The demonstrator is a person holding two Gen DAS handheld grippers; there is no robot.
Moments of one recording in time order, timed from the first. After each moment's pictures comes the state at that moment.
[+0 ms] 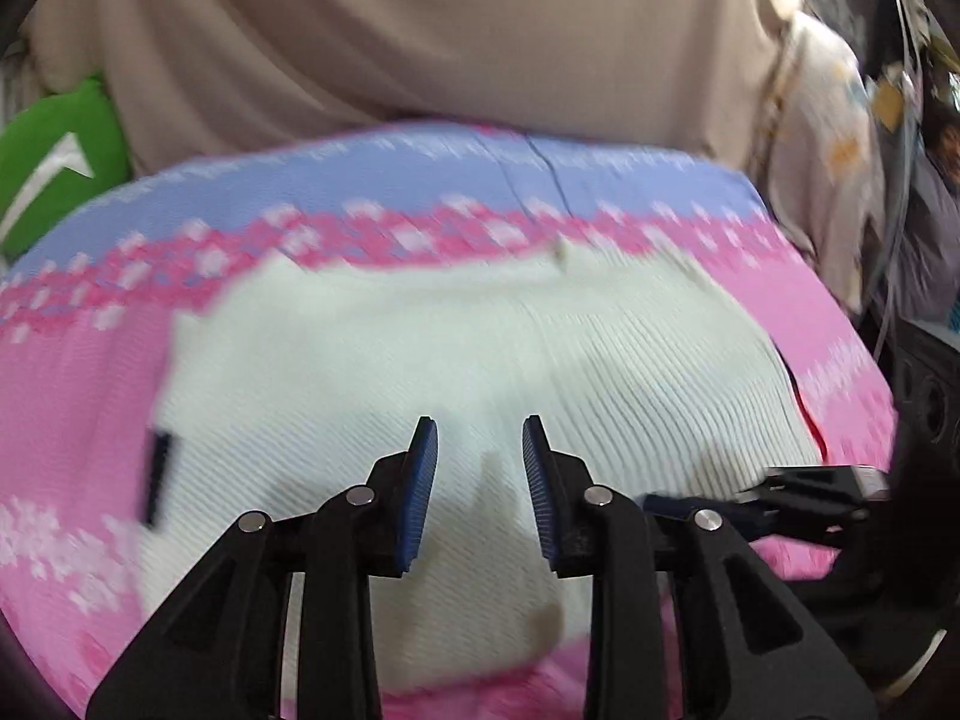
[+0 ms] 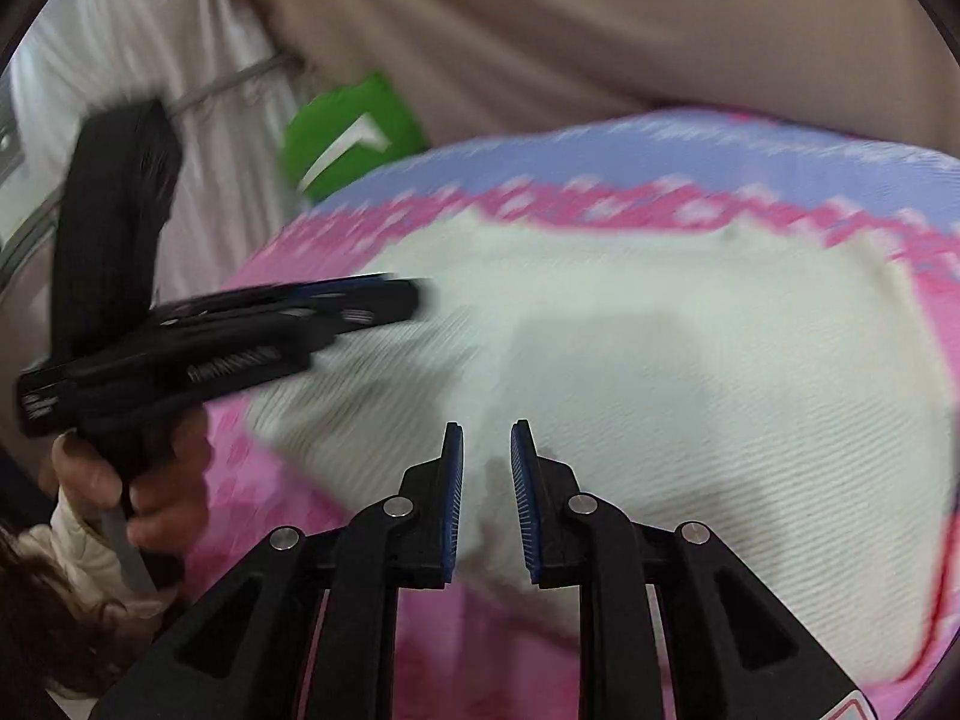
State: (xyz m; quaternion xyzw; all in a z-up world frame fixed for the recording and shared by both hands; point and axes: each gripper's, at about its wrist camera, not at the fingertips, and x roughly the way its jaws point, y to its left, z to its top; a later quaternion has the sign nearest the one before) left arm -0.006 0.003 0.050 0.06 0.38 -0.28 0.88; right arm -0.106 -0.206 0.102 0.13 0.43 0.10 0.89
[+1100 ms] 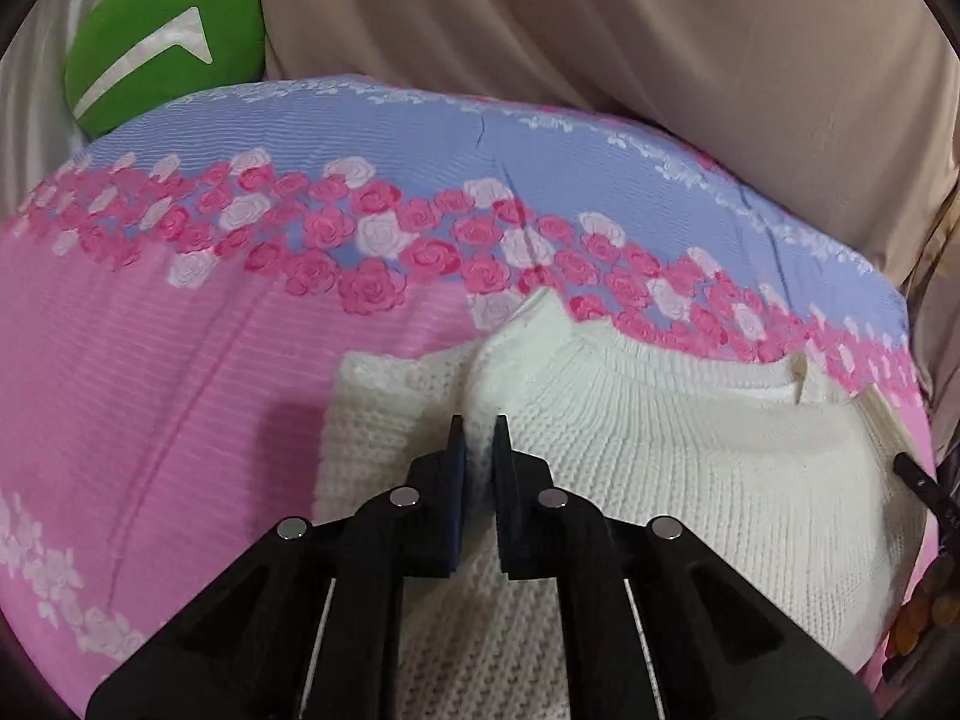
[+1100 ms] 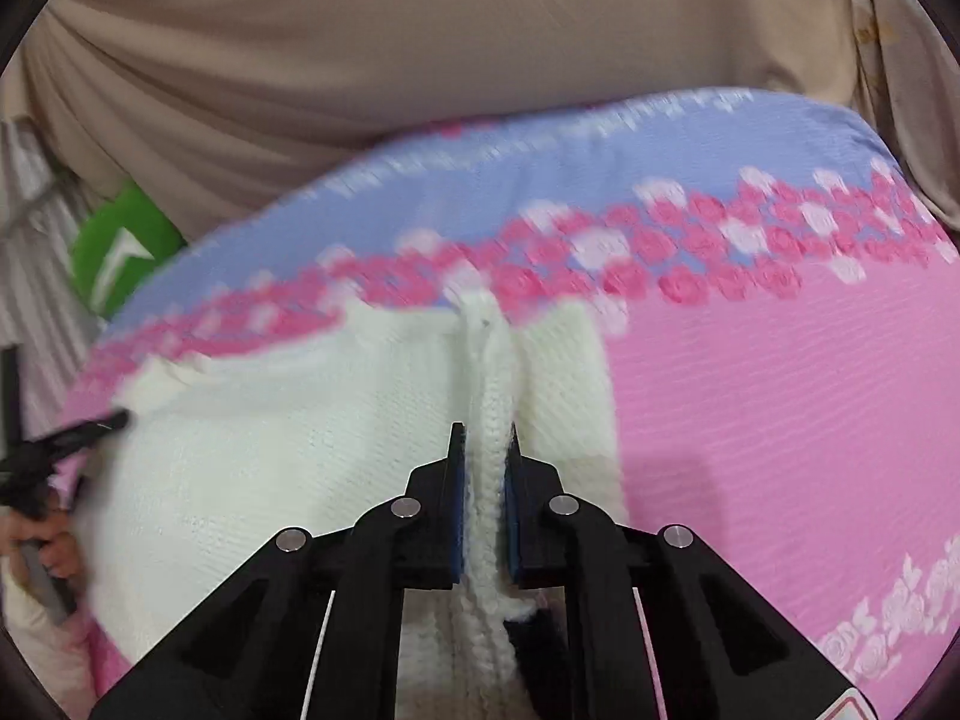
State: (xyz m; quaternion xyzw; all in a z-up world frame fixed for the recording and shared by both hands) left arm 0.135 0.079 0.029 -0.04 0.42 -0.13 0.90; right arm -0.079 -0.399 0.127 0.19 0.35 -0.11 0.91
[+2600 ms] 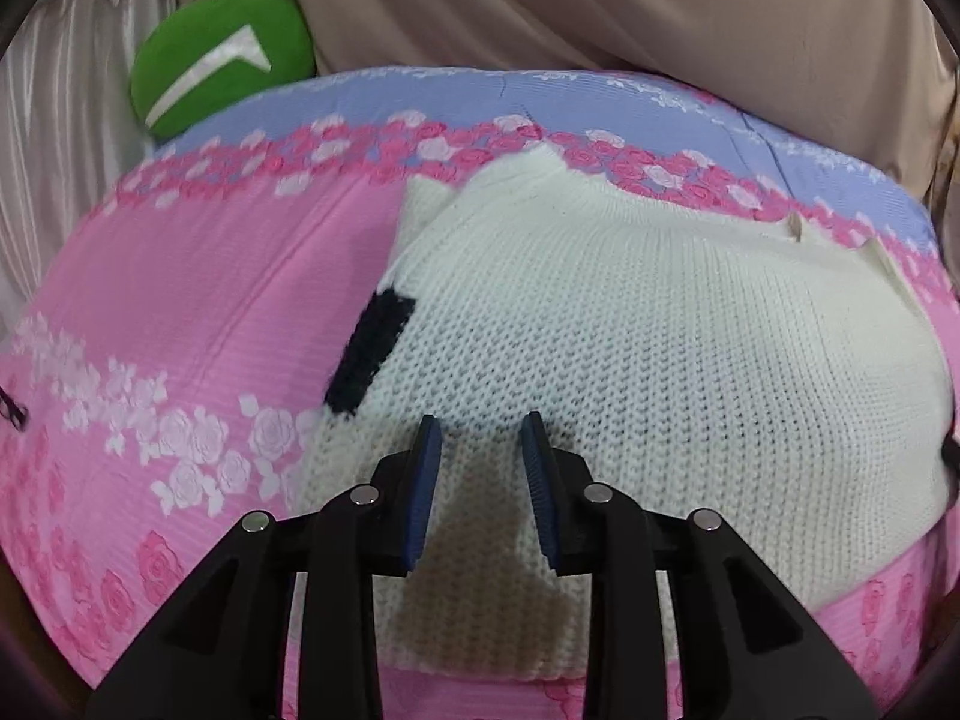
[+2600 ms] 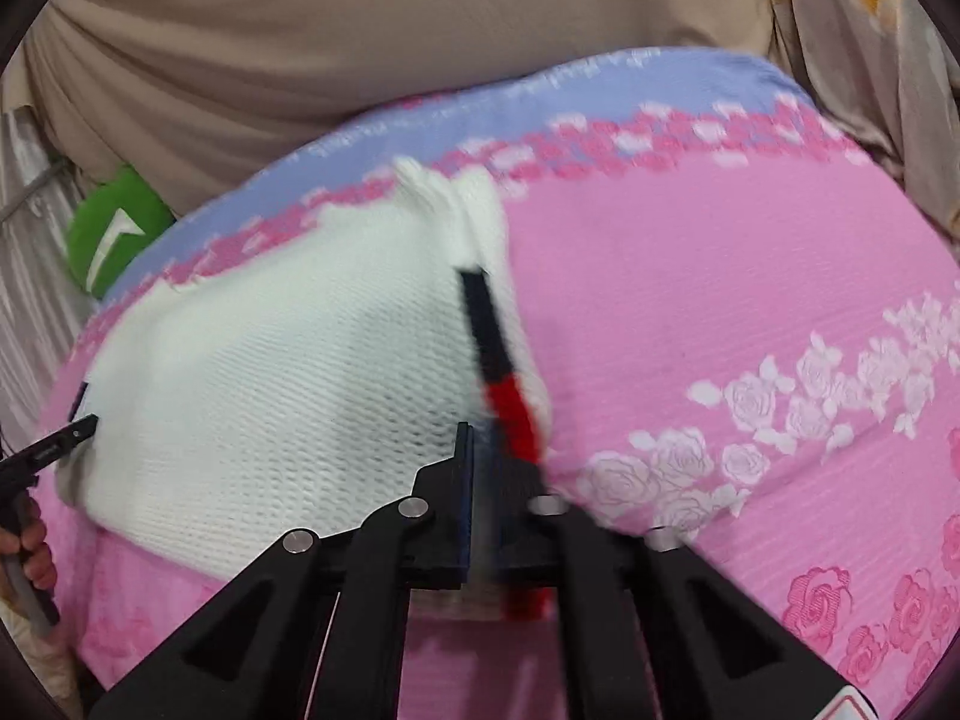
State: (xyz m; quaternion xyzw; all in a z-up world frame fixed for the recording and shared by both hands) left arm 0.014 0.084 0.014 0.02 0.42 -0.07 0.90; right arm -0.184 -0.385 0.098 0.22 0.41 -0.16 0.87
